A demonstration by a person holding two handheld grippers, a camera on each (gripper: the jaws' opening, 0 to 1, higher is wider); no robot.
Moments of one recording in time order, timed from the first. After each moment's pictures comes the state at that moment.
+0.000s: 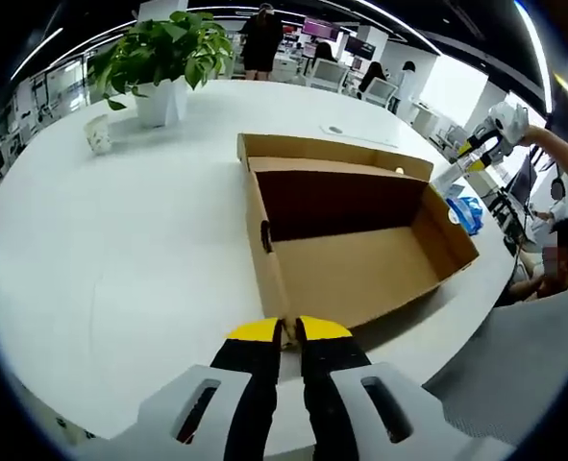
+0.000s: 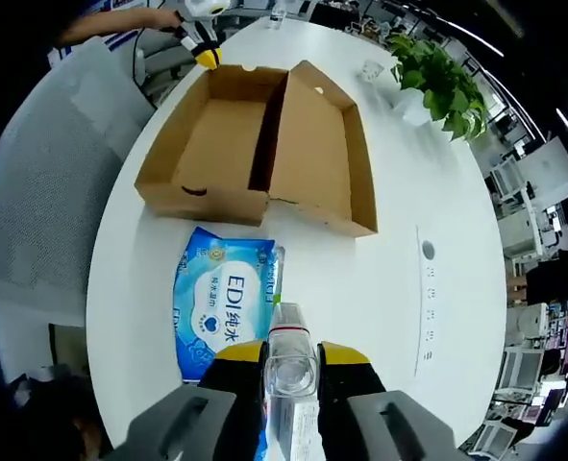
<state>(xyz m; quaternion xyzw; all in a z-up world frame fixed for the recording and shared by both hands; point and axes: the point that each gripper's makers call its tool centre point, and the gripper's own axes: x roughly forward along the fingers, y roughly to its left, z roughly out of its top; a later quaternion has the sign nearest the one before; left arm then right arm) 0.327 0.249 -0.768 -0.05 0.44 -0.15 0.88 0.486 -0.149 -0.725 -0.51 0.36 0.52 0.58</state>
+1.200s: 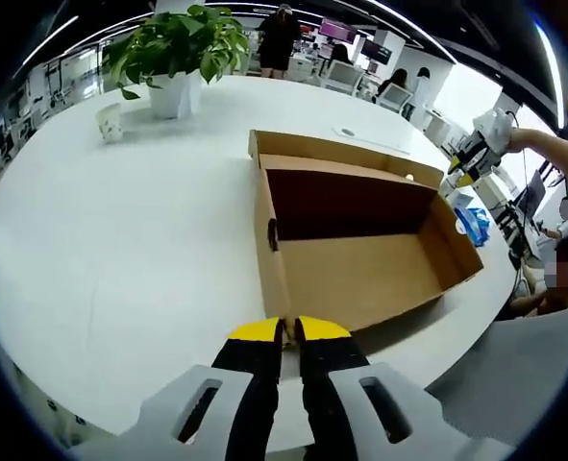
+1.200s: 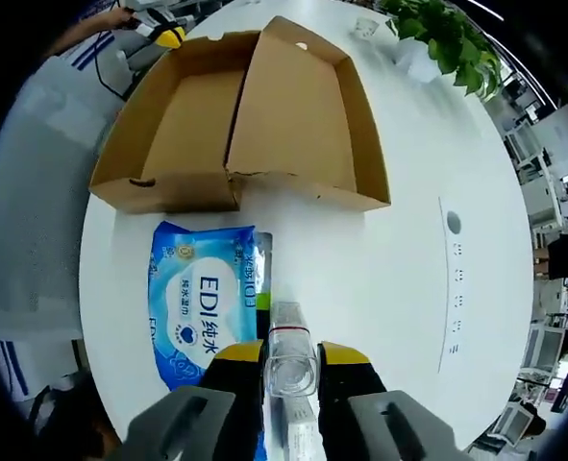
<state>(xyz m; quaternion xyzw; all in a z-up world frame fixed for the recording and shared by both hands) 0.327 0.251 -0.769 -0.07 0.44 -0.13 0.88 0.516 -0.144 -0.770 -0.50 0.44 0.51 0.55</state>
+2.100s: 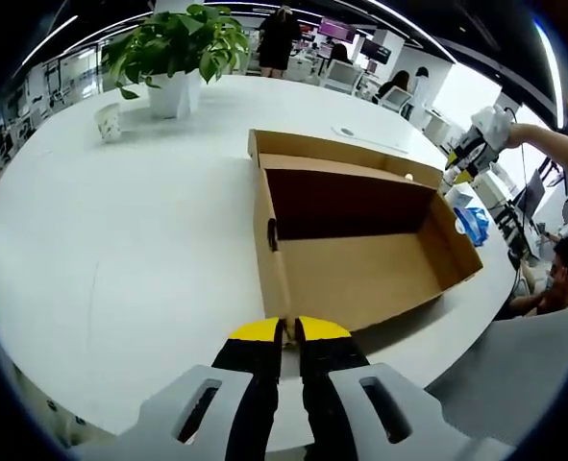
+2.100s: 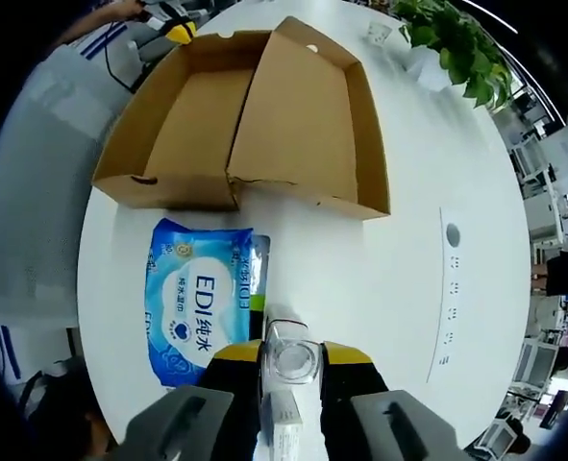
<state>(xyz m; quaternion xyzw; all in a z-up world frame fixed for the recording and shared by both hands) 0.328 0.251 -0.770 -0.07 0.44 -0.13 0.88 0.521 -0.140 -0.766 -0.52 0.42 0.52 0.54</state>
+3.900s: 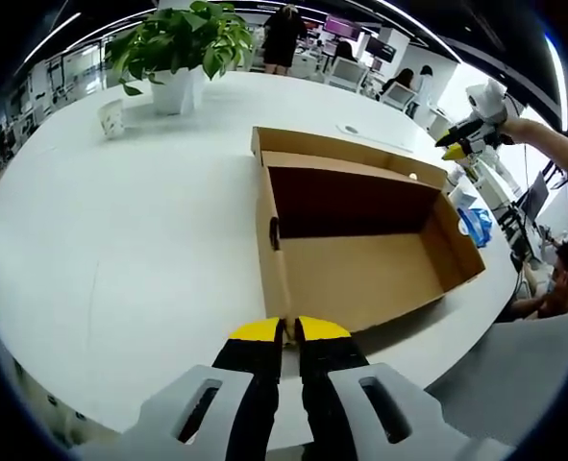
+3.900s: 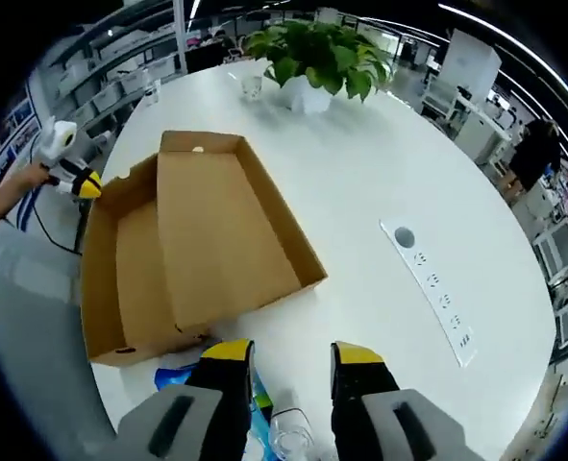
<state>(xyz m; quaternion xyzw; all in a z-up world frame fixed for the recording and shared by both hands) 0.326 0.250 -0.770 -0.07 0.45 -0.12 0.88 0.558 -0.074 -0.738 -0.28 0.44 0.44 0.73</state>
